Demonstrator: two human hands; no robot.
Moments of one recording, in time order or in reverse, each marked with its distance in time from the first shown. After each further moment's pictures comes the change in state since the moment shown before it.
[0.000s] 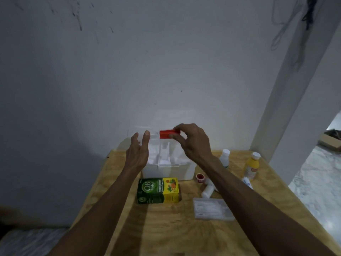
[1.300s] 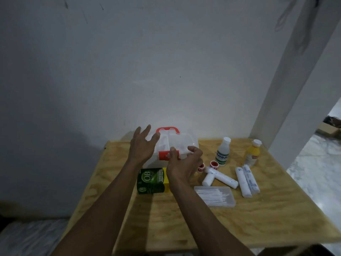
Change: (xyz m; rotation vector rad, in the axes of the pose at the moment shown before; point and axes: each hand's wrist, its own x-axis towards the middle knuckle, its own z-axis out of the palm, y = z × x) left_hand 0.015 -0.021 0.019 0.290 -0.072 0.080; right_hand -0.074 -0.056 0.073 0.605 0.451 1.026
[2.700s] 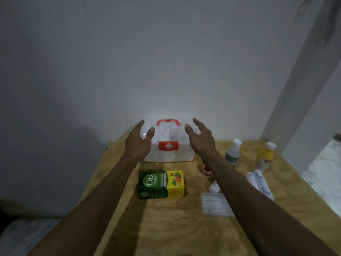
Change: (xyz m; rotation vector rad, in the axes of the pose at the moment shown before) left_hand 0.007 -0.002 -0.019 -0.141 0.045 0.007; right_hand 0.113 -0.020 -0.004 -0.288 -0.462 -0.185
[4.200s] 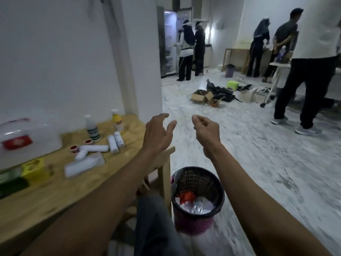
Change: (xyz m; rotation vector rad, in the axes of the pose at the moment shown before) left_hand -0.320 0.211 0.258 -0.063 -0.447 0.652; right_hand -0.278 0.097 -0.369 0.194 0.767 0.158
